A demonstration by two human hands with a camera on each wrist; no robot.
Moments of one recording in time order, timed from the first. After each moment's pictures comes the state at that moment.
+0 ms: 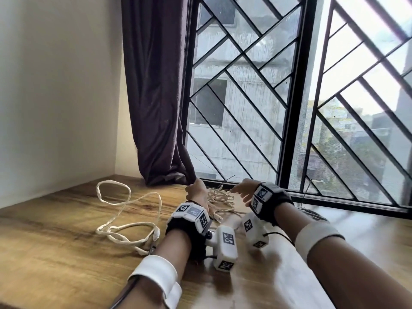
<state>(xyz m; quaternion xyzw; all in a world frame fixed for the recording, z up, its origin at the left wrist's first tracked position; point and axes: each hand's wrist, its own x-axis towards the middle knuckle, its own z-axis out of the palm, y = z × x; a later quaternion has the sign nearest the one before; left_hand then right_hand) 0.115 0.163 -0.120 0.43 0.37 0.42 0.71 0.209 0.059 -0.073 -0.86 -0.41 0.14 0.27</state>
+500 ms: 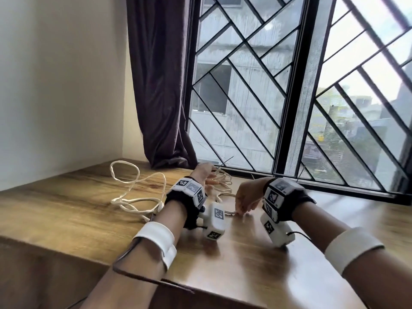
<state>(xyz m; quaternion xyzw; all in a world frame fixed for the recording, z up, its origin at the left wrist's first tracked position) 0.067 0.111 -0.095 0.63 0.29 0.28 0.66 0.163 -0.007 -0.084 -0.83 -0.52 0.19 -0.06</state>
